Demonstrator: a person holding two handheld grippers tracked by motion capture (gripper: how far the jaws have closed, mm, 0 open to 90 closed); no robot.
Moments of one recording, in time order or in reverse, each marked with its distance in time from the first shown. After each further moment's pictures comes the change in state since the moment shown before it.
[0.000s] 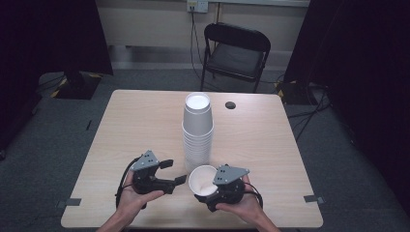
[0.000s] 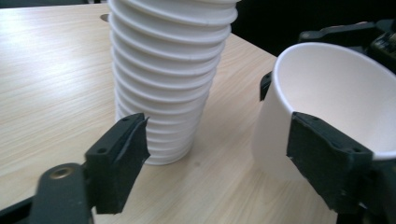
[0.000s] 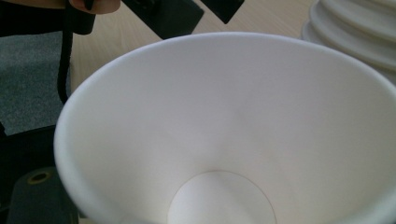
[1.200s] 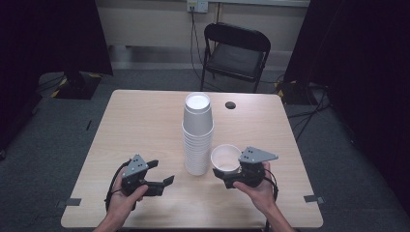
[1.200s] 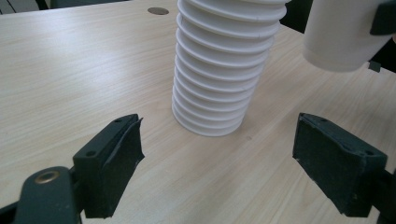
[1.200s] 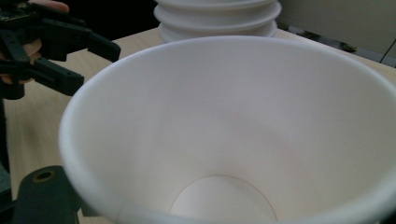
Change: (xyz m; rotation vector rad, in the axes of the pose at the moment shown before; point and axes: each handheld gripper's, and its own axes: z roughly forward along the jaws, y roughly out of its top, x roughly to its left) left arm 0.018 -0.023 -0.016 0.009 0.138 0.027; right arm -0.049 -0.003 -0.040 -0.123 -0.184 0.193
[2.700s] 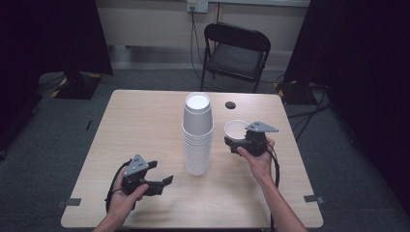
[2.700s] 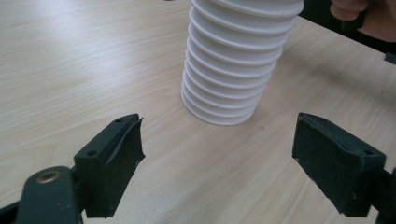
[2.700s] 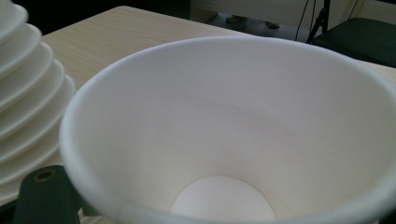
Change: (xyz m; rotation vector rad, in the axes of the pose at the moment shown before) left arm 0.008 -0.007 0.006 0.034 0.021 -0.015; right arm -0.094 -0.002 0.047 0.026 -0.254 0.159
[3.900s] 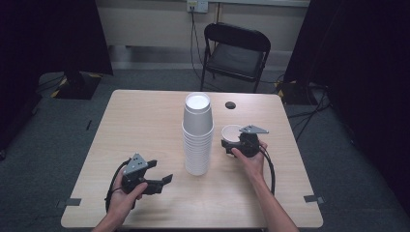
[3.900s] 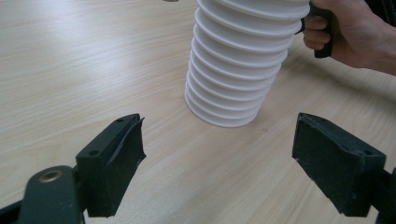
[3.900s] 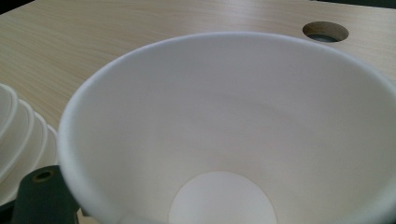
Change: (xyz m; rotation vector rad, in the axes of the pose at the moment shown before) left arm 0.003 0.000 0.001 -0.004 0.000 -0.010; right arm -0.009 -0.031 0.041 0.066 -0.030 0.065
